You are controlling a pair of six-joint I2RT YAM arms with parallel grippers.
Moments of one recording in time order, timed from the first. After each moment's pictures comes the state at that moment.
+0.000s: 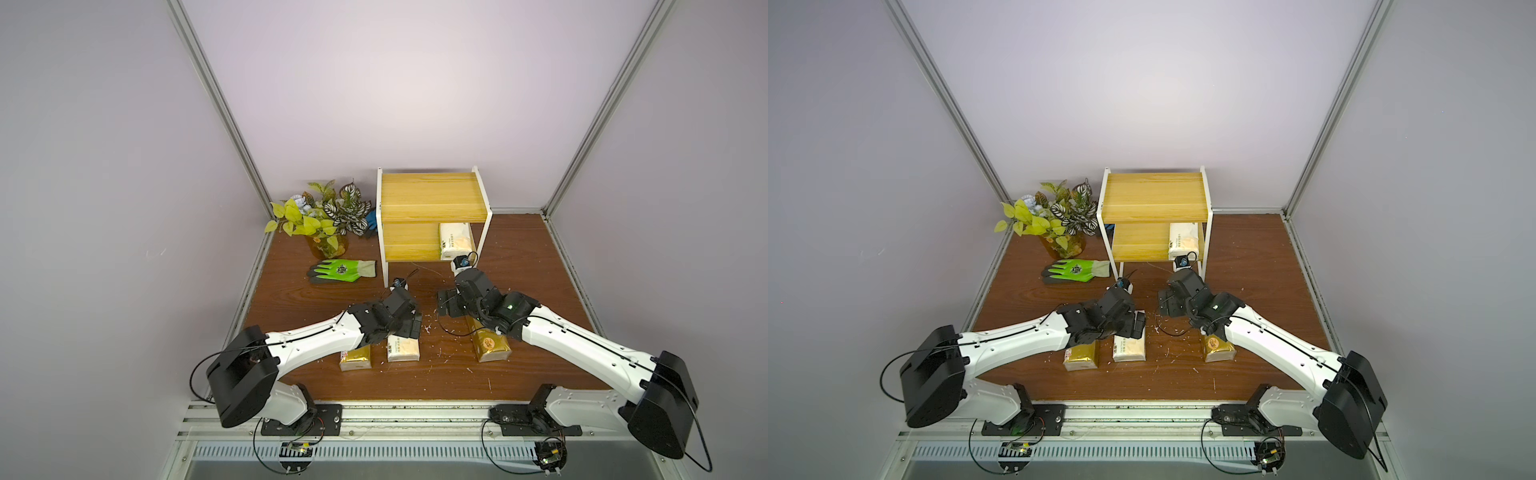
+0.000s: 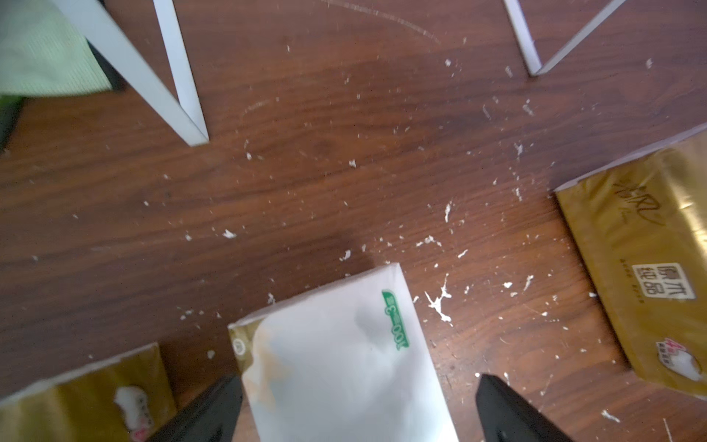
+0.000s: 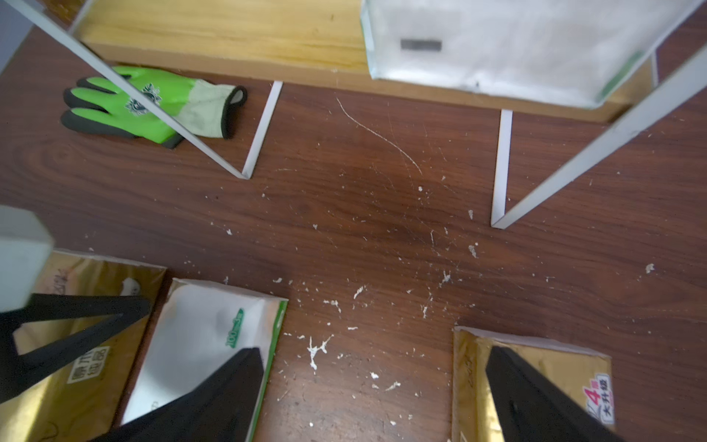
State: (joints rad) left arm -0.95 1.46 0.87 -0.42 -0.21 -0.67; right arm 0.81 1.24 0.95 -0.55 0.33 0.48
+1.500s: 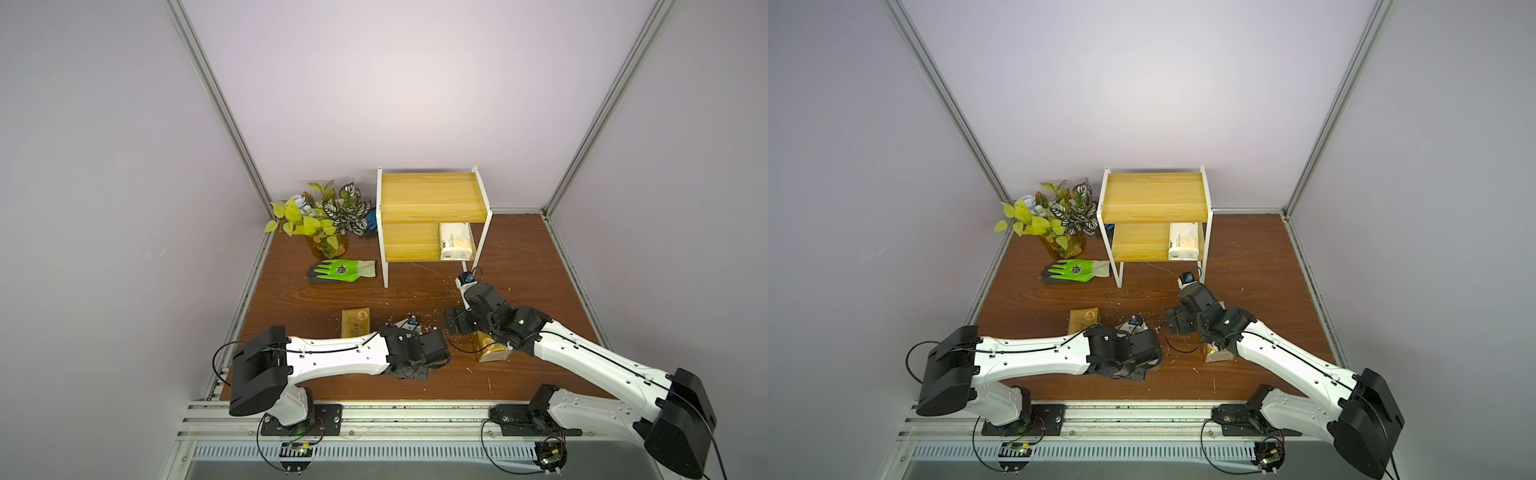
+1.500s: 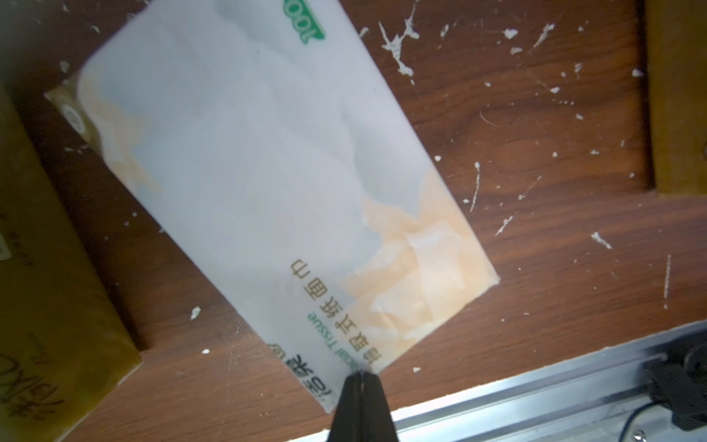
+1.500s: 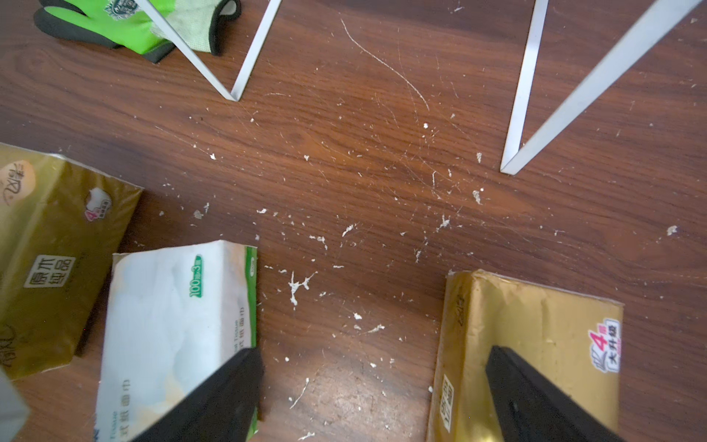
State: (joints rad) left arm -1.29 1.53 1.03 -0.81 -0.15 -1.07; right arm 0.81 1.11 0.79 -0.55 0.26 0.43
